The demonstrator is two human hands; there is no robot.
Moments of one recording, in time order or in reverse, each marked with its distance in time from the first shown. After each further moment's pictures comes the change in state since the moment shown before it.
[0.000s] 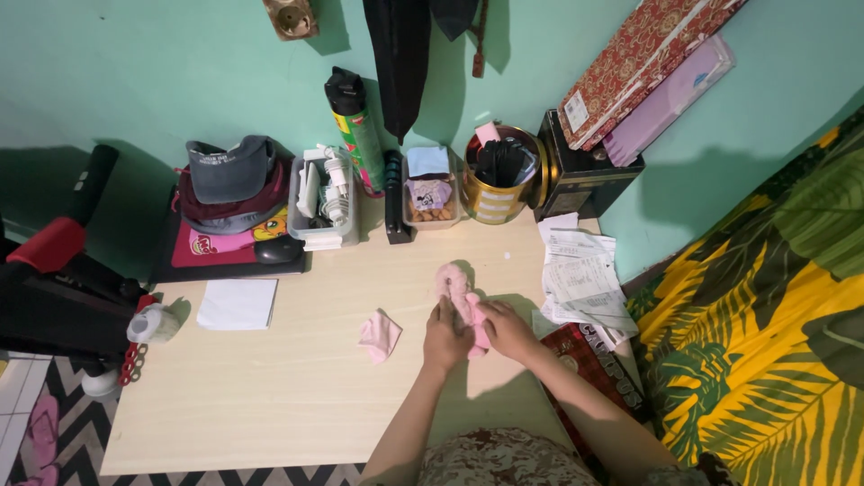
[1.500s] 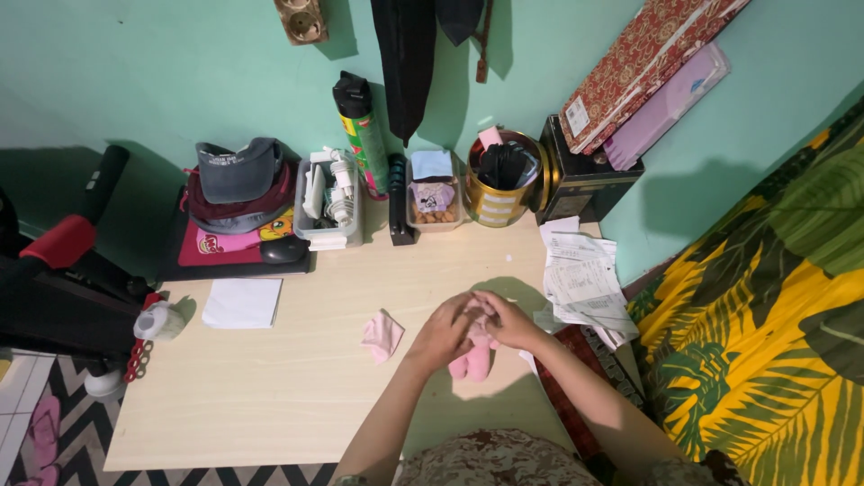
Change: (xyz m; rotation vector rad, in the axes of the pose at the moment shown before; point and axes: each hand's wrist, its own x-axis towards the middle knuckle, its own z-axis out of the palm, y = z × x) left_hand 0.012 -0.011 -0.028 0.187 0.186 1.123; right_hand 0.013 -0.040 -0.053 0.427 -0.155 0.169
